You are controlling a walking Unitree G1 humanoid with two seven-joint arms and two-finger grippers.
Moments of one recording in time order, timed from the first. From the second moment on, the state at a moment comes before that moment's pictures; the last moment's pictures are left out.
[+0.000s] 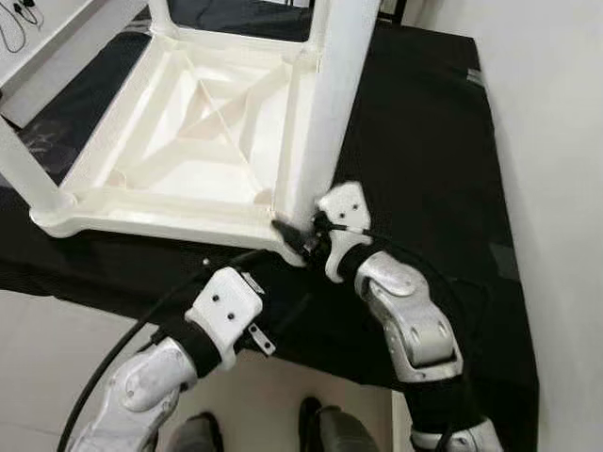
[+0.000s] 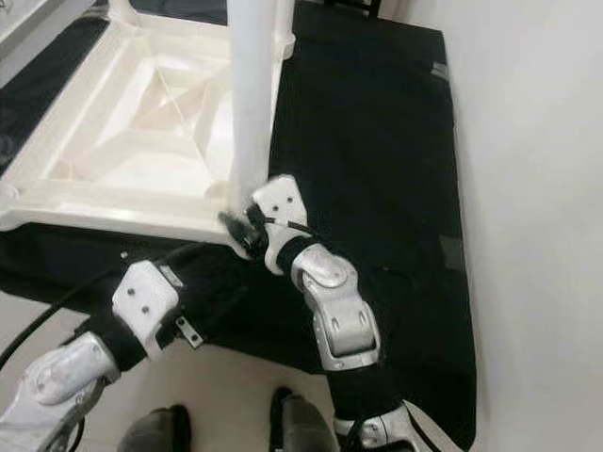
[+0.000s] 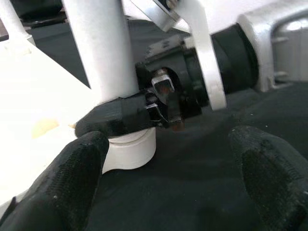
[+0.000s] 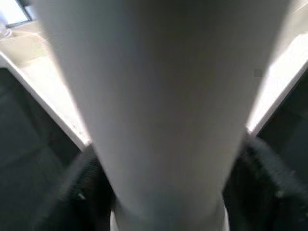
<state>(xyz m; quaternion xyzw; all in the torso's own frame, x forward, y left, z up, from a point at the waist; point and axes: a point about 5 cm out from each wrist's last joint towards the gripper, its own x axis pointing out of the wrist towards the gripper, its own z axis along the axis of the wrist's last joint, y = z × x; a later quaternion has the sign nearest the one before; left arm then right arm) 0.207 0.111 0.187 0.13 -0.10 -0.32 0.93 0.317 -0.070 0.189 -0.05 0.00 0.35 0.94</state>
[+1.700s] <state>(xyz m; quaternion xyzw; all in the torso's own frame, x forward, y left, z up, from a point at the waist) 0.205 0.107 0.186 0.12 -0.10 -0.32 0.93 0.312 -0.087 0.191 -0.05 -0.08 0.28 0.95</state>
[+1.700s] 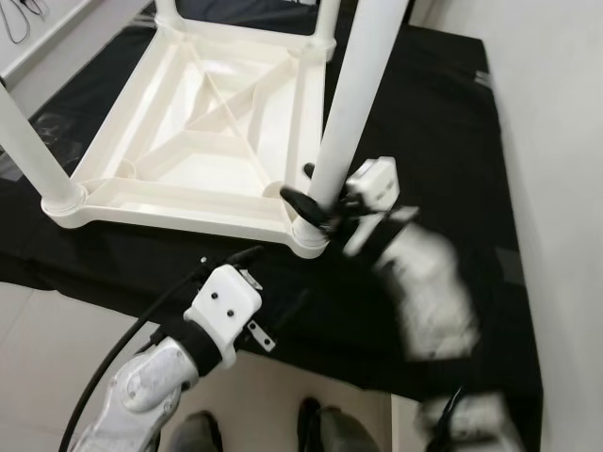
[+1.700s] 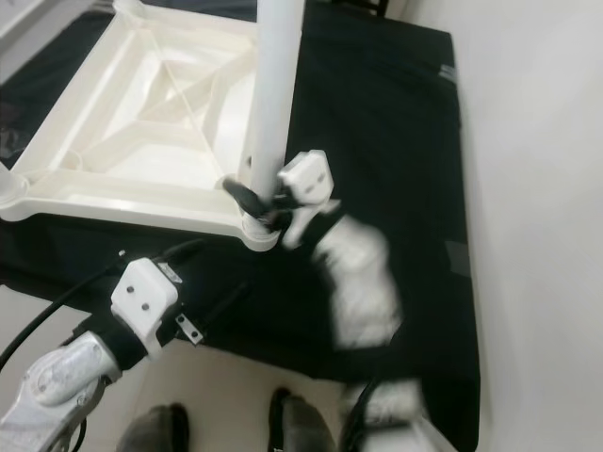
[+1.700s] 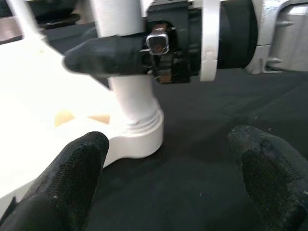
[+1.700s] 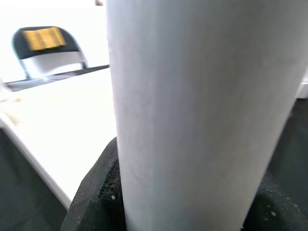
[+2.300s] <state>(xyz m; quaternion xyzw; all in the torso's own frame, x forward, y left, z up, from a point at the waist) 0.209 0.105 0.189 0.12 -0.11 -0.32 0.93 0.324 -0.079 0.200 -0.04 -0.03 0.41 0.91</state>
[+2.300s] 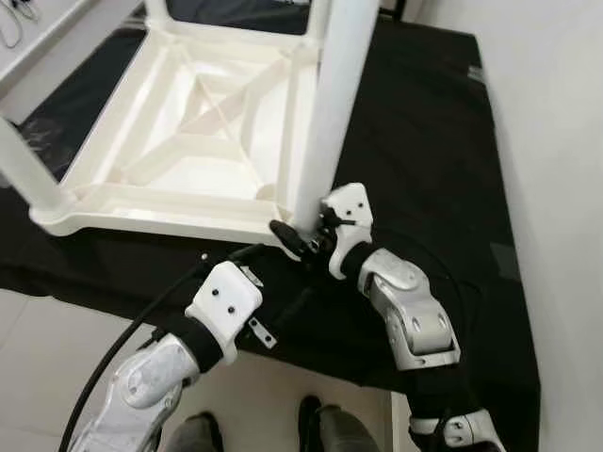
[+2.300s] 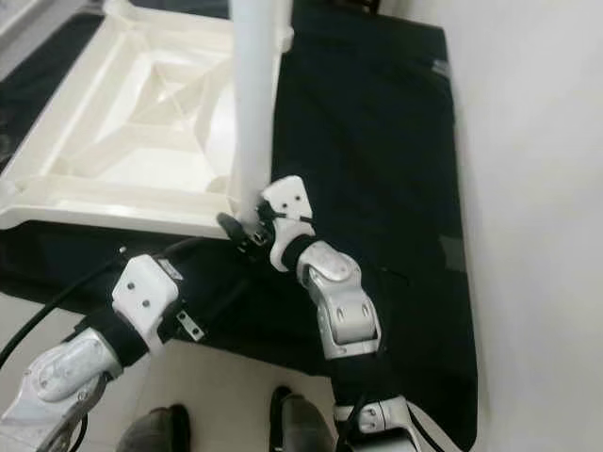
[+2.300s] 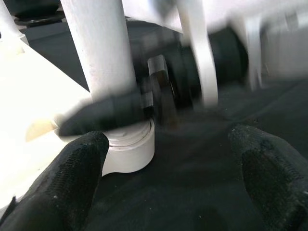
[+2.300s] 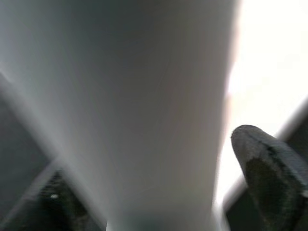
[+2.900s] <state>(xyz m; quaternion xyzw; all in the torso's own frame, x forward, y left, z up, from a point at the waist) 0.209 0.106 0.189 0.12 -0.11 -0.32 0.93 0.341 -0.085 0.246 -0.10 -0.07 0.68 0.73</state>
